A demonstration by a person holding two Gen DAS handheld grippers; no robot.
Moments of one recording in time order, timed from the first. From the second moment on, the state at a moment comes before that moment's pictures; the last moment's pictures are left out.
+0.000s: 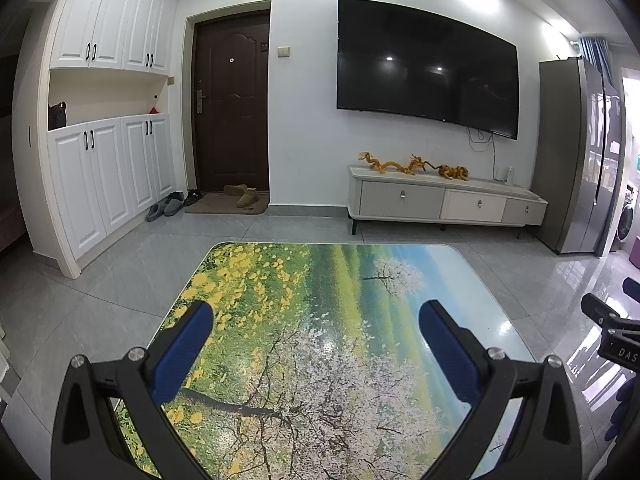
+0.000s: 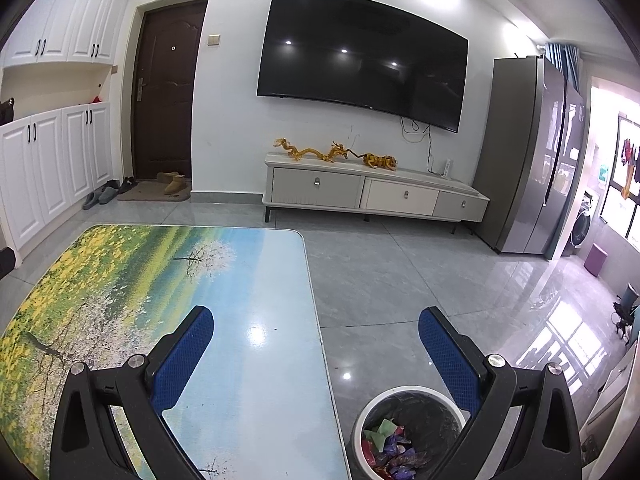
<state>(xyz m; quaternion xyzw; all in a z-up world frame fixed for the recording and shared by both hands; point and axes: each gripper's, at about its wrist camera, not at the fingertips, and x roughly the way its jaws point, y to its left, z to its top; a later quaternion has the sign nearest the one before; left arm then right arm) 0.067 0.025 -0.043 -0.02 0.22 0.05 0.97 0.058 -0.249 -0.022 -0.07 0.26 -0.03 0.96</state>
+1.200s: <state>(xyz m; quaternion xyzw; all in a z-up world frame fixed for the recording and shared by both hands) 0.015 0.018 -0.007 -0.01 0.18 0.06 0.98 0.017 -0.248 0.012 -0.06 0.20 -0.02 0.98</state>
